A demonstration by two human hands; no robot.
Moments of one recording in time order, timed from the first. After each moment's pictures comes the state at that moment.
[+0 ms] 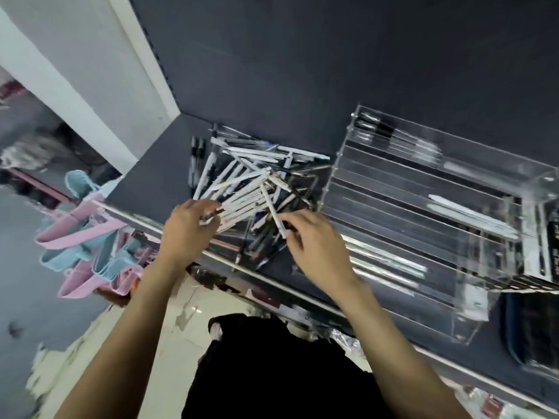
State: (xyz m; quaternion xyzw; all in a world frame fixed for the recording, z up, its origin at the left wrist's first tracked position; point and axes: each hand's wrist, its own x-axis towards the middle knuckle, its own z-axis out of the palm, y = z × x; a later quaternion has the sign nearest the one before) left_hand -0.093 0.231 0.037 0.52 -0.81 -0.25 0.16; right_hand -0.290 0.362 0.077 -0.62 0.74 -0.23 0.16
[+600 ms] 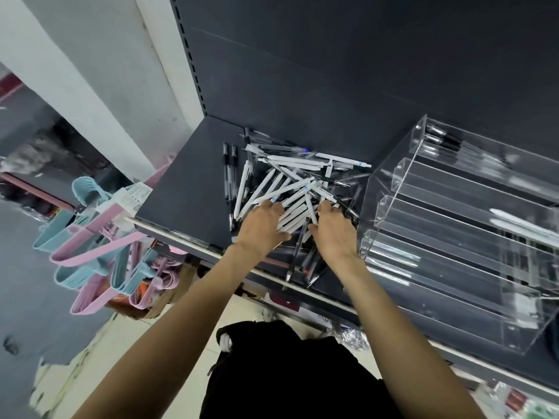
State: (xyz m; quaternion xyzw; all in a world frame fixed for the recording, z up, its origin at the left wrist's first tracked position) left_hand -0.131 0.174 -0.002 0.41 -0.88 -0.25 -0.04; right_hand -0.251 0.259 0.015 -0.45 0.87 -0.05 0.17
